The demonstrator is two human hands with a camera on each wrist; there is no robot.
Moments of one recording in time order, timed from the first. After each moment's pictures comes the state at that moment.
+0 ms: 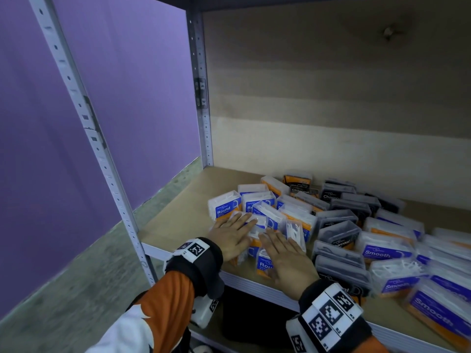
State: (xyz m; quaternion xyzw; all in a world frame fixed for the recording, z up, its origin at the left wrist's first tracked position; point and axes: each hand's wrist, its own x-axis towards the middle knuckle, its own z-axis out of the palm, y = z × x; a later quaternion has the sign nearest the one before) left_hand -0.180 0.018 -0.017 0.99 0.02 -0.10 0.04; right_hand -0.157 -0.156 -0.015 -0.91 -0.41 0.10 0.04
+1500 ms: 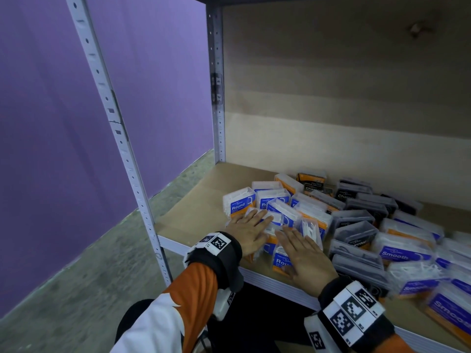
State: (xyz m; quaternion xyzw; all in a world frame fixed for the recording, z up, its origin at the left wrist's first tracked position) left_hand -0.176 0.020 -0.023 0.99 0.01 -0.10 0.05; right_hand -0.152 -0.156 -0.020 -0.91 -0.41 0.11 0.03
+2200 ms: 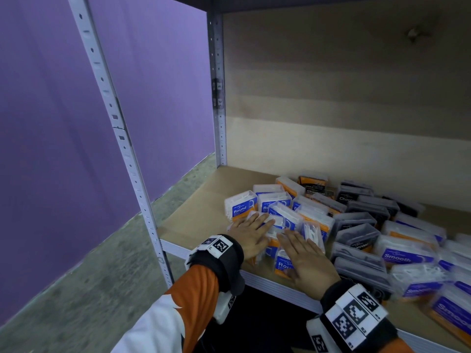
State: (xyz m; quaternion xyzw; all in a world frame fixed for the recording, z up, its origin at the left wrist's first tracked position) left_hand -0.176 0.020 -0.021 0.99 0.00 -0.10 0.05; right_hand -0.151 -0.156 -0.025 -0.91 -0.41 0.11 0.02
